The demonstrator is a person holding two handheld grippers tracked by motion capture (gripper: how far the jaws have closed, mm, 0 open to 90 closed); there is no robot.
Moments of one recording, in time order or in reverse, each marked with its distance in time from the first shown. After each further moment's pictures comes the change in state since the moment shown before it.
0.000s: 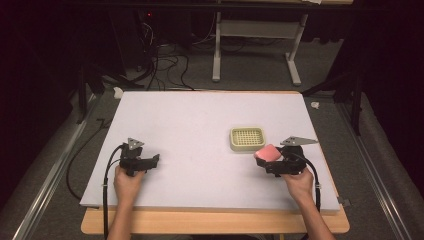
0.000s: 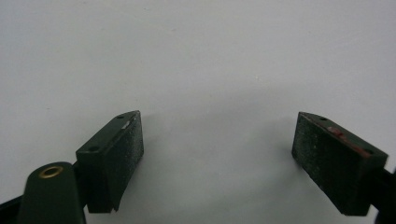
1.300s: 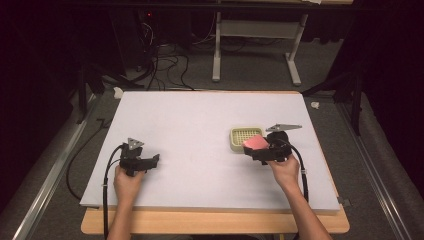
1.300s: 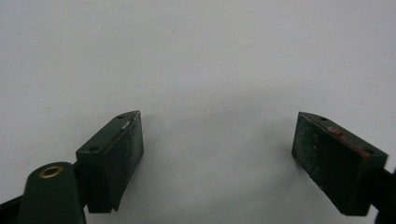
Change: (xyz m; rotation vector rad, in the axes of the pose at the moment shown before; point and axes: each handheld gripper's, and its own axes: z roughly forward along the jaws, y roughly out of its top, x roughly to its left) left arm 0.000 0.000 0.000 0.000 0.000 0.000; right arm 0.012 0.040 0.031 0.034 0.013 0.027
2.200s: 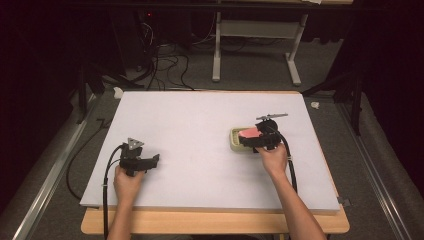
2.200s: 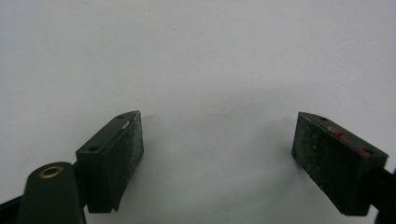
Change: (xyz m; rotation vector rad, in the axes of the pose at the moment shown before) left arm 0.000 0.000 0.000 0.000 -0.001 0.000; right arm -0.009 0.029 0.042 0.090 -0.148 0.096
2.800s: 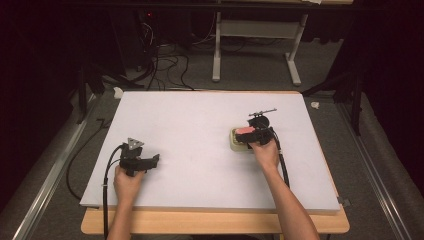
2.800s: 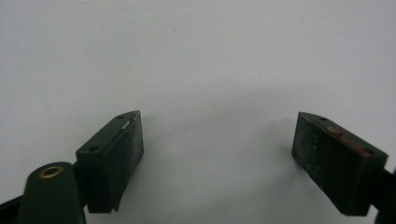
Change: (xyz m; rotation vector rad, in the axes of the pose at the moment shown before) left arm 0.000 0.000 0.000 0.000 0.000 0.000; right arm 0.005 0.014 0.027 0.078 -0.094 0.018
